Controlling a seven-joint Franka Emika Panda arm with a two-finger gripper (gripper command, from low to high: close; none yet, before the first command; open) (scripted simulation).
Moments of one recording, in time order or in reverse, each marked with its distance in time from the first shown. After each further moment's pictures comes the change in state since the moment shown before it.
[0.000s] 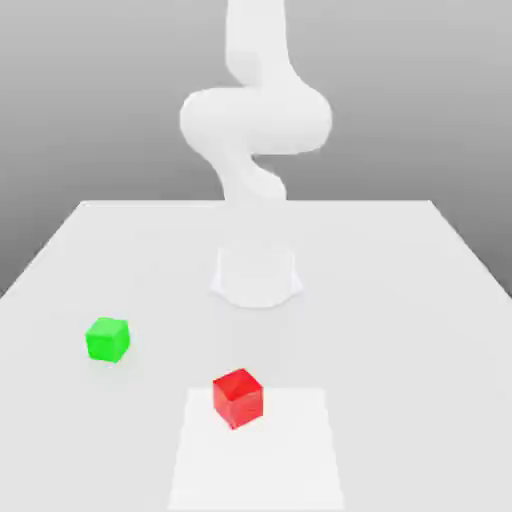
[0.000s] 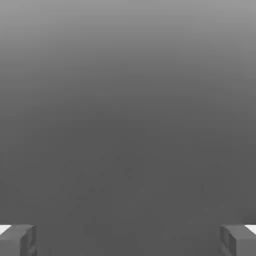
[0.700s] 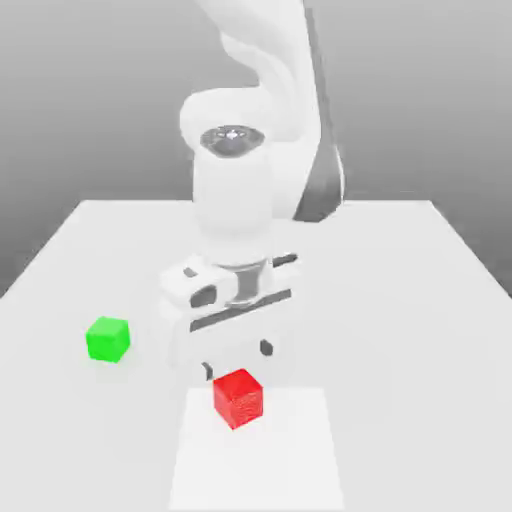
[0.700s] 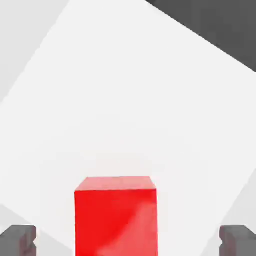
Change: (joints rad) arm 0.108 0.789 -0.154 -0.504 0.055 0.575 -0.654
